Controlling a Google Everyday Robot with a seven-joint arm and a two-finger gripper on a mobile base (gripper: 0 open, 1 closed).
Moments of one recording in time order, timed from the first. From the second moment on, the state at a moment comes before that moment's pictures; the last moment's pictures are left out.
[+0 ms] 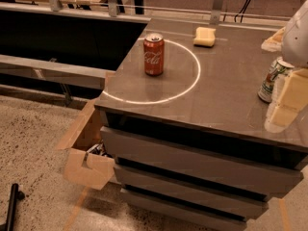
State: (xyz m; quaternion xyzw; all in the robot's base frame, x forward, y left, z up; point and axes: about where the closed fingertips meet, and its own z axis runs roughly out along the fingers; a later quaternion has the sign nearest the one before) arm 0.438 -0.217 0.976 -0.60 0.78 -0.03 0.16
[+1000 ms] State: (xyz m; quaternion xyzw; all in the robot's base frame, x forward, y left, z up) arm 0.428 -0.237 0.980 -0.48 0.85 -0.01 0.23
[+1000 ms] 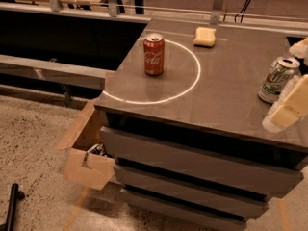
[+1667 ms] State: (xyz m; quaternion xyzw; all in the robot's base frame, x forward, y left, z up) arm 0.389 -0.264 0.985 -0.32 0.88 0.00 0.35
